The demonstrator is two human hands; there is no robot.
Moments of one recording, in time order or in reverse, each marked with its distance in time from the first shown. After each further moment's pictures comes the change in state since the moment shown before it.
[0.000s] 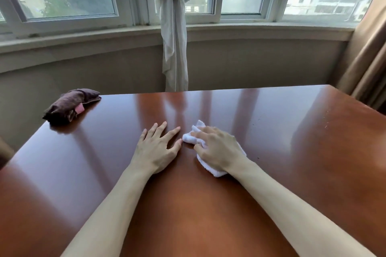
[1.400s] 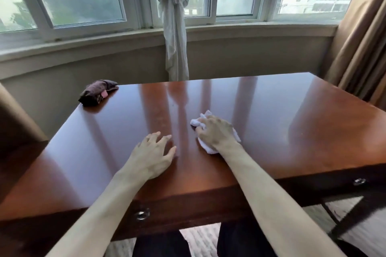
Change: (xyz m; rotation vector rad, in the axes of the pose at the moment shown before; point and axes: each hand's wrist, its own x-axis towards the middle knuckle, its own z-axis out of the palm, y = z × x) left_hand -0.173 0.008 -0.036 0.038 -0.092 -0.030; right_hand -0.090 -0.059 -0.007 0.050 0.098 0.161
